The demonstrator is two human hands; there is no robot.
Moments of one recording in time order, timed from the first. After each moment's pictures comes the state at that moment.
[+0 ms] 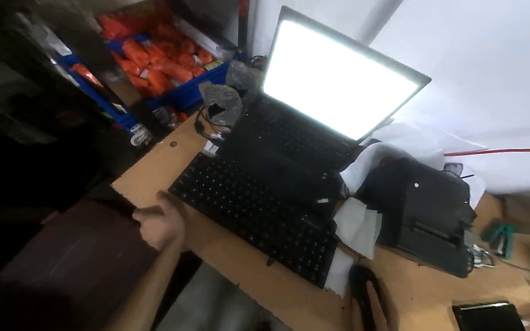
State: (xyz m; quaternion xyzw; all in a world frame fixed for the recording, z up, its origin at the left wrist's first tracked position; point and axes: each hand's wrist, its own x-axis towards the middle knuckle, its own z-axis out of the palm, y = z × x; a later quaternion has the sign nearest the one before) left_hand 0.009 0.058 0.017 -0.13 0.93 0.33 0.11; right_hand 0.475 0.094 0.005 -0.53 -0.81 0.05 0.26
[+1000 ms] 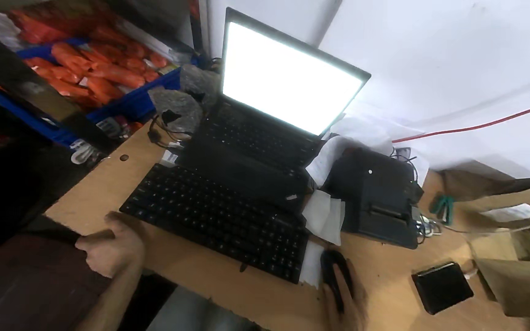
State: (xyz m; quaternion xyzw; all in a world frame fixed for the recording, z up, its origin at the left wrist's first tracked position) left_hand 0.006 0.053 0.010 -0.13 0.93 0.34 0.10; right_hand 0.475 0.095 0.000 -0.54 -0.81 0.05 0.24
